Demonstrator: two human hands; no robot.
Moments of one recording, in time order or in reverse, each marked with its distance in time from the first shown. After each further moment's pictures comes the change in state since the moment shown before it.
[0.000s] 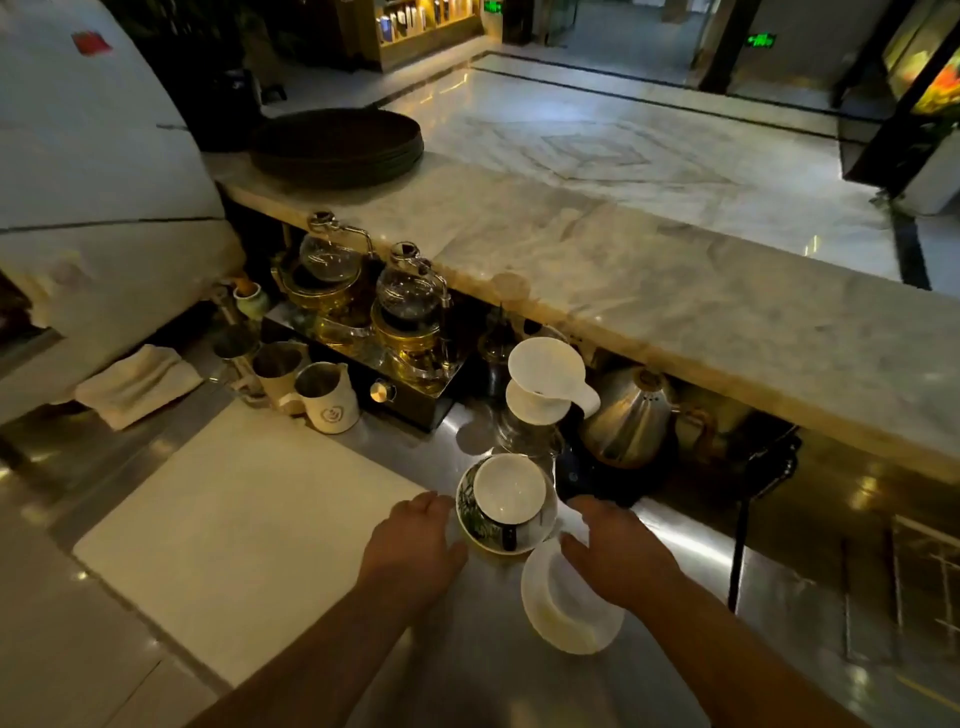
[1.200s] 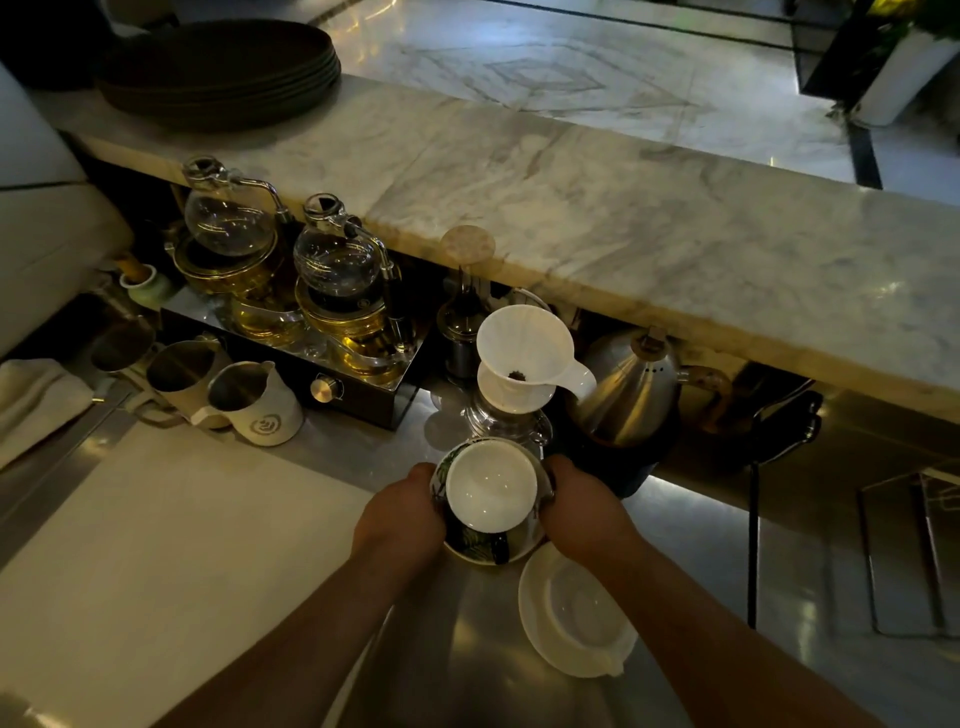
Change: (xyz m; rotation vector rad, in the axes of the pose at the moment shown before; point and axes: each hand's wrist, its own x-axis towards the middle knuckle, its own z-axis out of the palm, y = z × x) left_hand 0.100 -0.004 0.030 -0.241 -0.046 -0.043; right_hand 0.087 -0.004 0.043 0.097 -0.022 0.112
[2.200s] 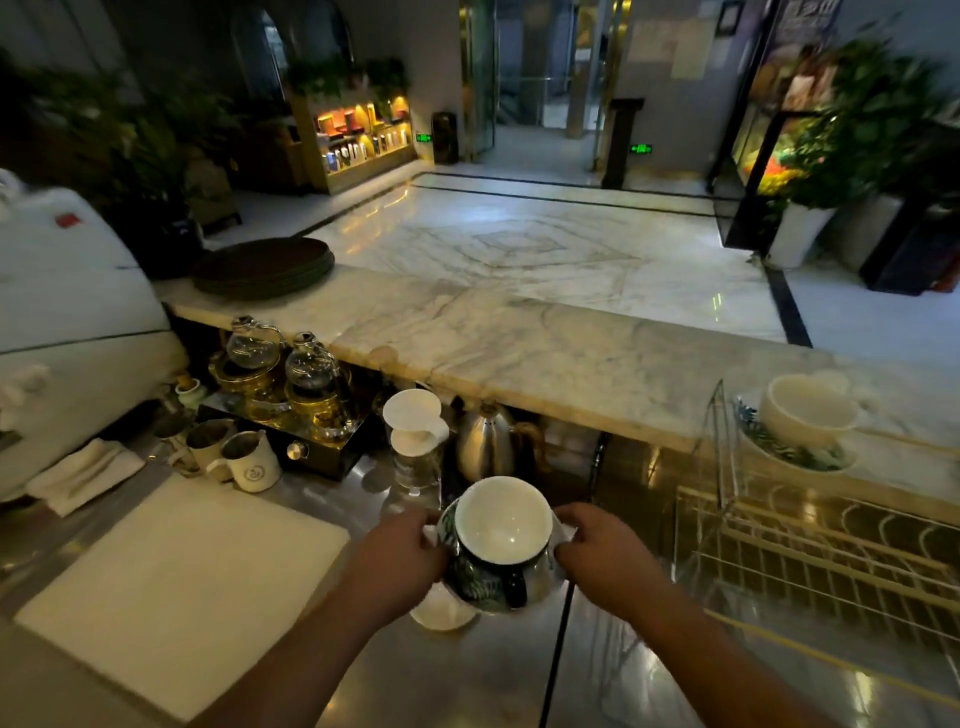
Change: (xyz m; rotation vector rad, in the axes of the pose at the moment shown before) left_hand -0.245 0.206 -0.039 -0.211 0.065 0.168; right_hand -0.256 0.106 -0.202 0.291 0.135 -0.057
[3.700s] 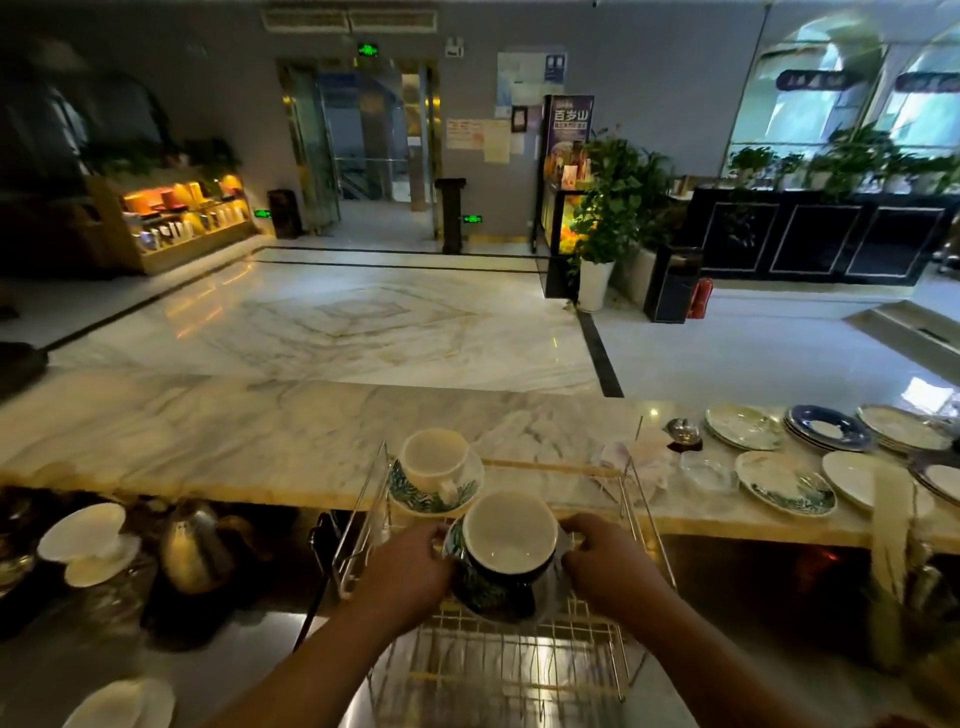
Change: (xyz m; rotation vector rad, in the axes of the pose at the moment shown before) left_hand -0.015 0.367 0.264 -0.008 -0.175 0.289; right_hand -0.105 0.265 -0.338 0.175 0.295 0.199
